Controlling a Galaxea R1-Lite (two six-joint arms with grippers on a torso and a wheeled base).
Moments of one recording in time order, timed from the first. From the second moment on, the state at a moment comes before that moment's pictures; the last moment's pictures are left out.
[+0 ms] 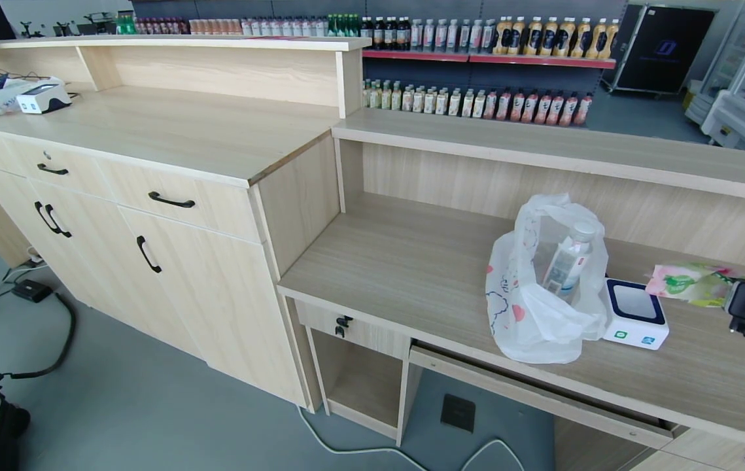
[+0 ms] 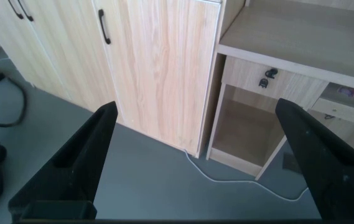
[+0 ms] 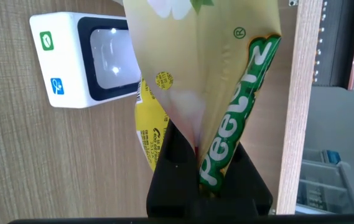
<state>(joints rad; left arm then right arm) 0.00 0.00 0.00 0.00 0.04 -0.01 -0.57 1.81 -0.72 -0.72 0.68 -1.65</state>
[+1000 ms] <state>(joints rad) 0.00 0.00 0.00 0.00 0.04 -0.01 -0.54 1.54 -0.88 -0.68 0.46 -0.71</state>
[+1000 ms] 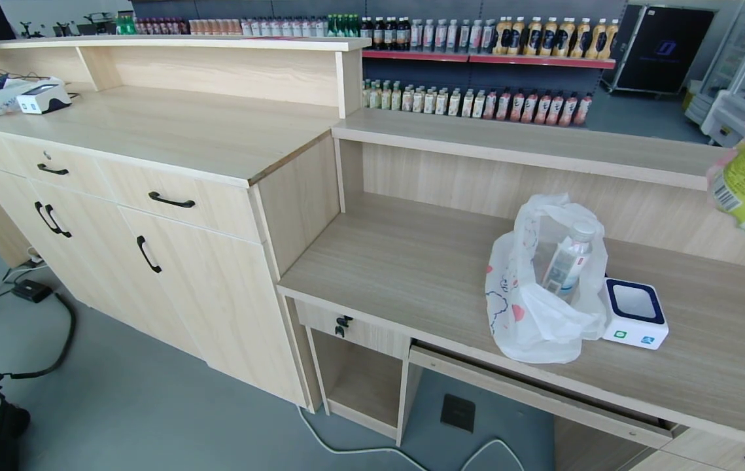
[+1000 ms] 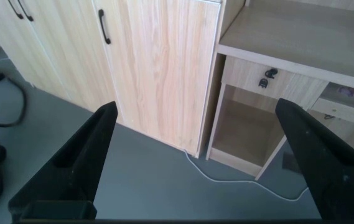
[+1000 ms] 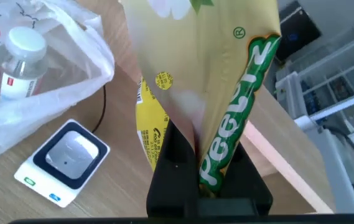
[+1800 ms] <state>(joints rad) 0.00 0.00 0.00 0.00 0.04 -0.01 -0.26 1.39 -0.83 -0.62 0.02 -0.35</state>
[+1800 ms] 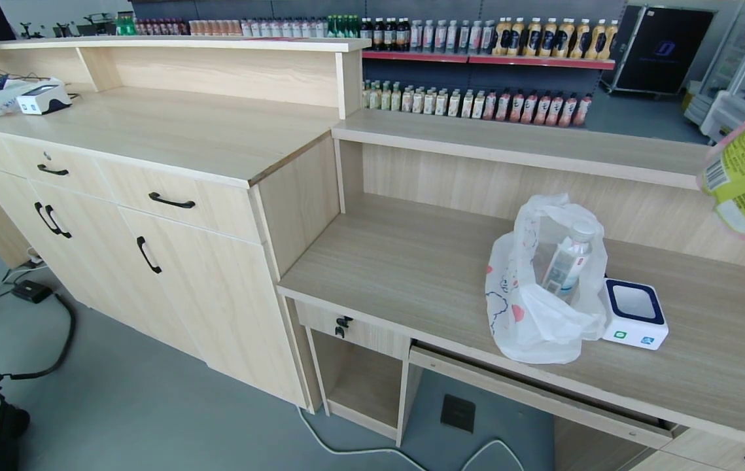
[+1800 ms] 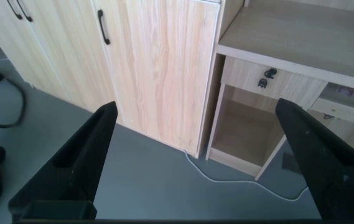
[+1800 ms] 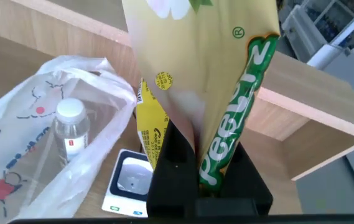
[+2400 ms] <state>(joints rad) 0.00 0.00 0.00 0.00 0.04 -0.01 -0.08 1.43 -0.84 -0.49 -0.10 -0.28</state>
